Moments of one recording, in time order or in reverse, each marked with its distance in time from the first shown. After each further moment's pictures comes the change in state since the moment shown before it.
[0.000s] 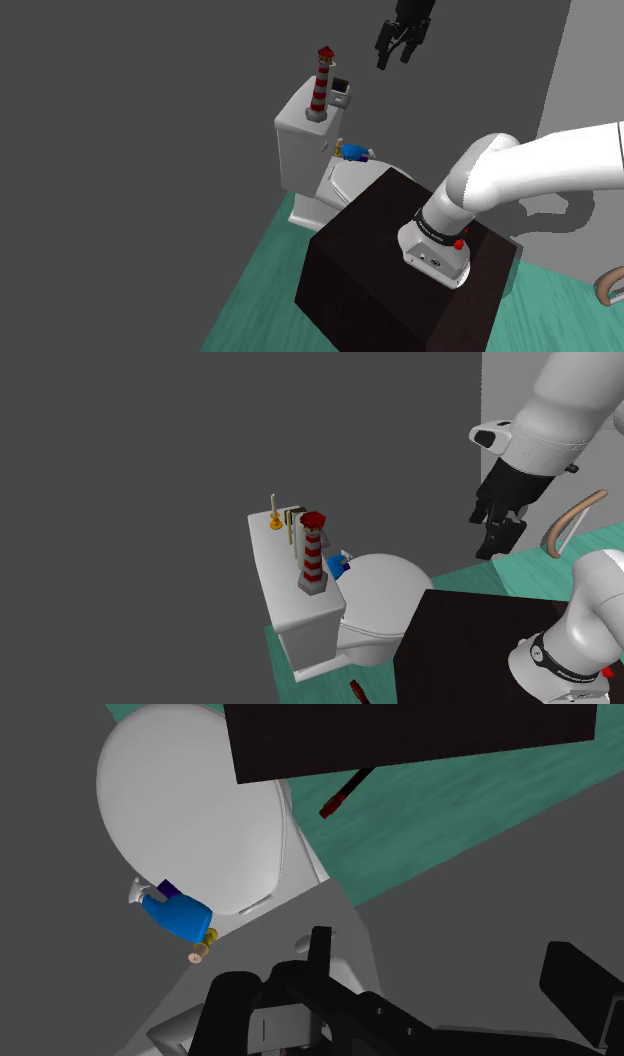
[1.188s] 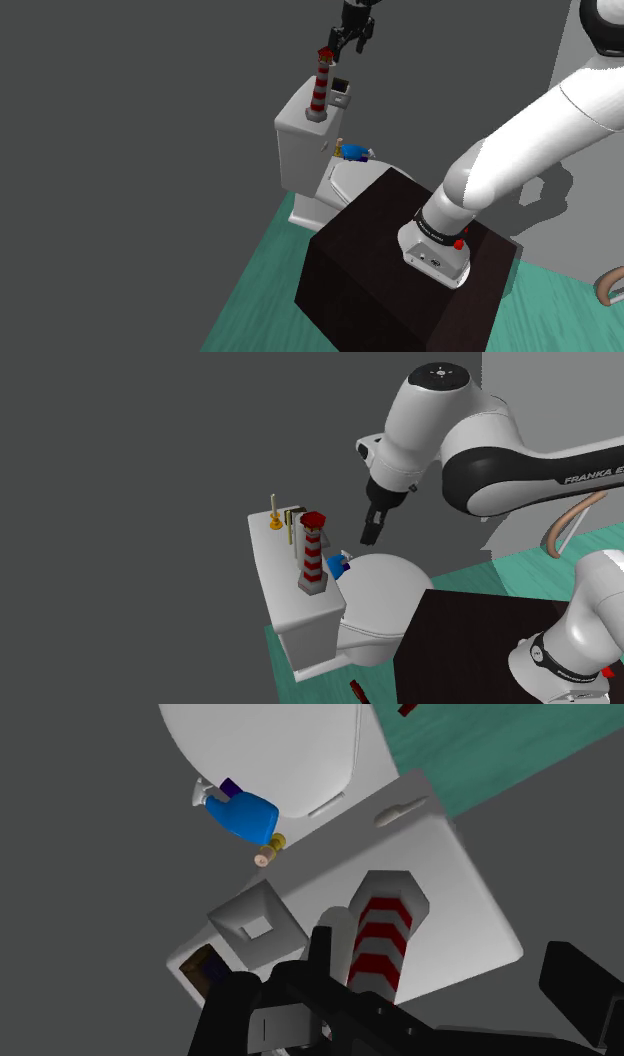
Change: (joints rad) arm -0.063 0.519 -0.002 0.213 -0.176 0.410 0.063
